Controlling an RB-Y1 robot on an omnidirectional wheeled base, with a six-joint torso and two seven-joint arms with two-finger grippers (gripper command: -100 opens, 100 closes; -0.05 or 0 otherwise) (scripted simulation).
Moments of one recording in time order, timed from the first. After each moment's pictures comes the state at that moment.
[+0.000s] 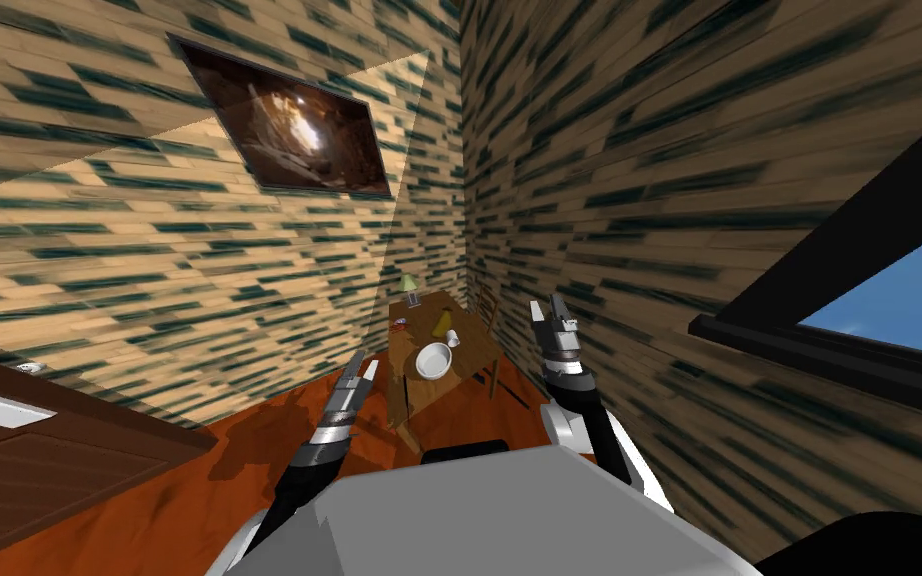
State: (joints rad) left arm 0.68 0.26 -0.02 -2.12 -0.07 -0.48 0.18; right arm 0.49 -0.02 0.04 -2.32 0.09 -0.53 -0.11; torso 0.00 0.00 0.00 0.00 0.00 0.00
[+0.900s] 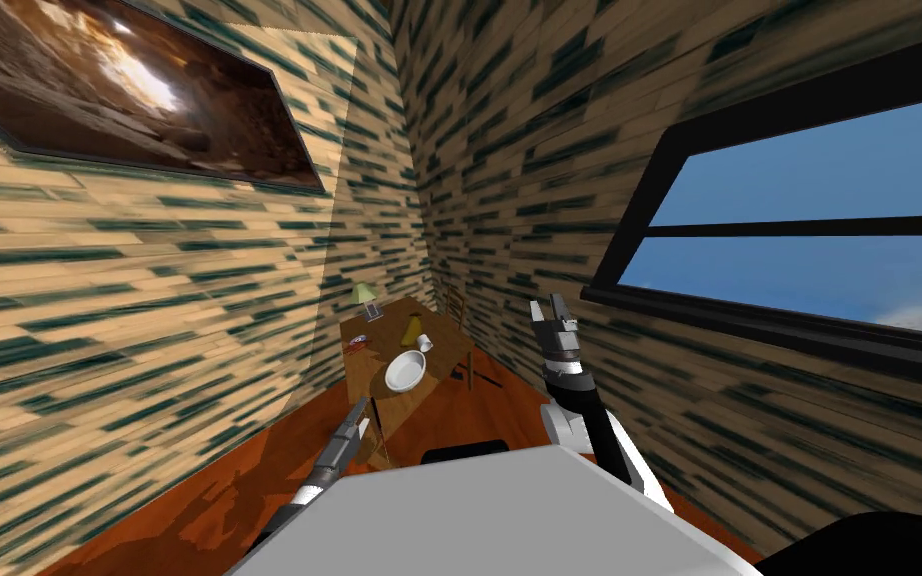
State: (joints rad) left arm 0.84 0.43 -0.06 -1.94 -0.11 -0.34 0.25; right arm 0.49 -0.02 0.04 -2.32 0.09 -0.53 -0.11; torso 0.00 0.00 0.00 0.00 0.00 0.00
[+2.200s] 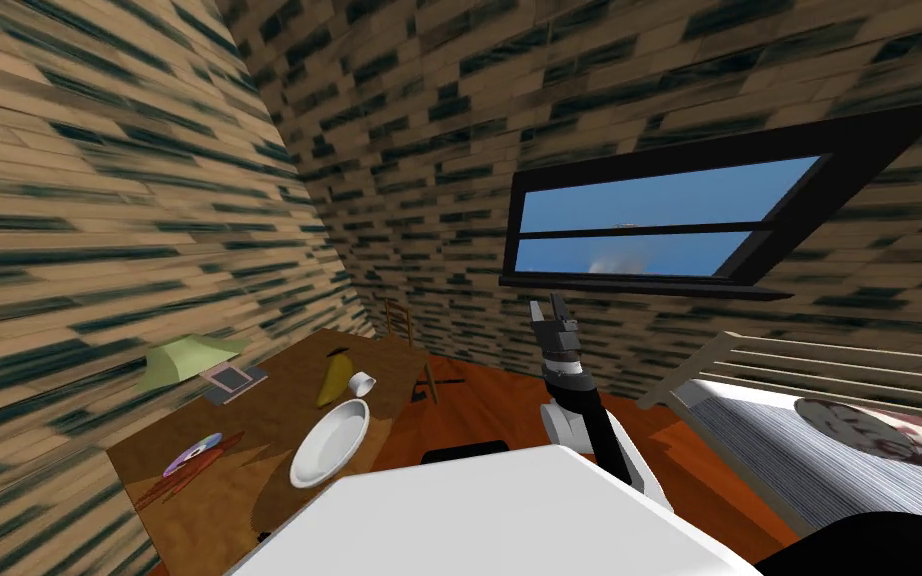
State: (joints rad) left arm 1.06 0.62 -0.18 -1.67 -0.09 -0.10 0.43; right arm 0.49 -0.02 0.04 -2.32 0.09 -0.53 -0.11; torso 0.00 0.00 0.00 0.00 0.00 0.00
